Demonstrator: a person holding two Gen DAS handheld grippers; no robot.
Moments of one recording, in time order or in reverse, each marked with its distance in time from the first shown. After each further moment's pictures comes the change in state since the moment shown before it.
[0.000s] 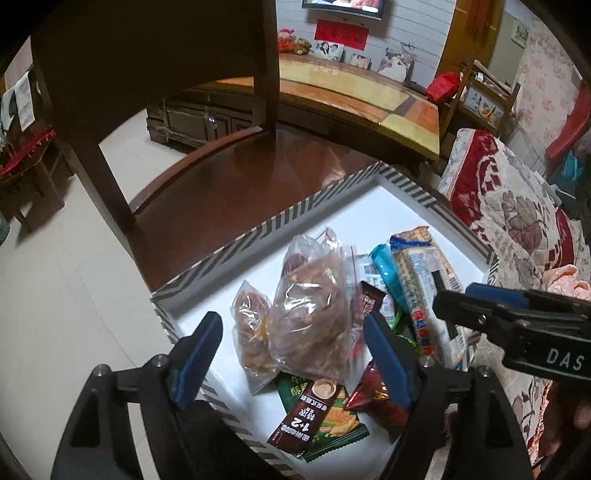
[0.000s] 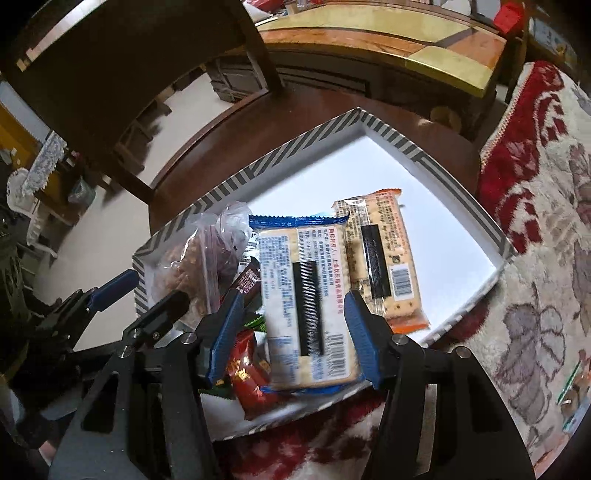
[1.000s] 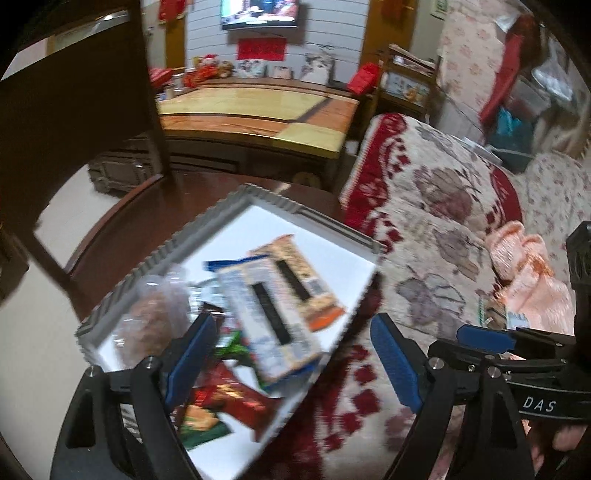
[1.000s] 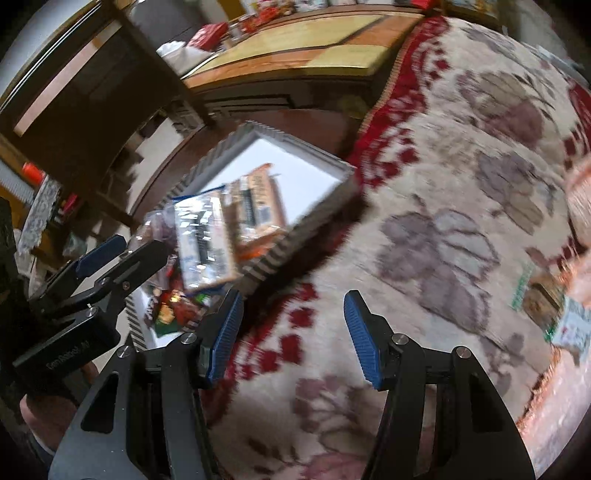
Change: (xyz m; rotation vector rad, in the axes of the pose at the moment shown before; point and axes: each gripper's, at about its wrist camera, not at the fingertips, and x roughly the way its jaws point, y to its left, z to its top) left arm -0.035 -0.128 -0.006 0.220 -0.051 -0.142; right arm -0.091 -0.101 -0.089 0.224 -0.098 -0.035
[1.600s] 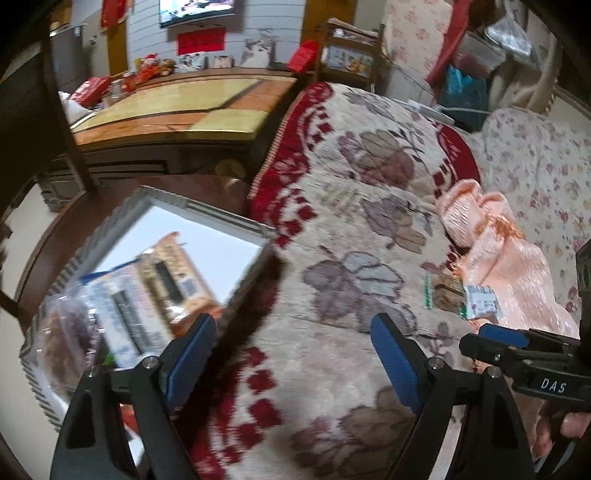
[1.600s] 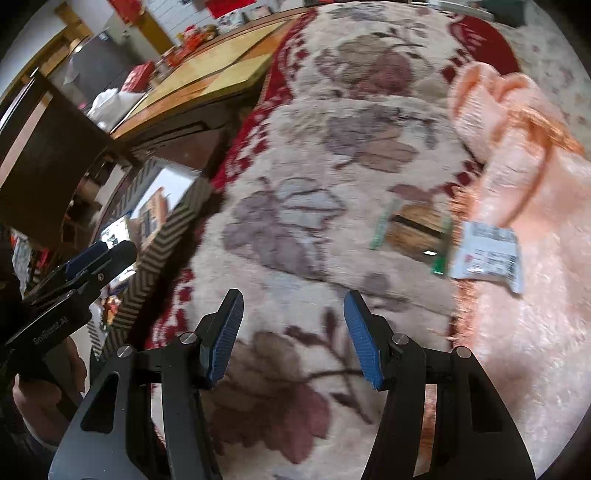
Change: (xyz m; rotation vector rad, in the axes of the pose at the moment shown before) left arm 0.024 -0.096 -0.003 0.130 0.066 -0.119; right arm -0.059 -0.126 -0.048 0.219 -0.062 -0.116
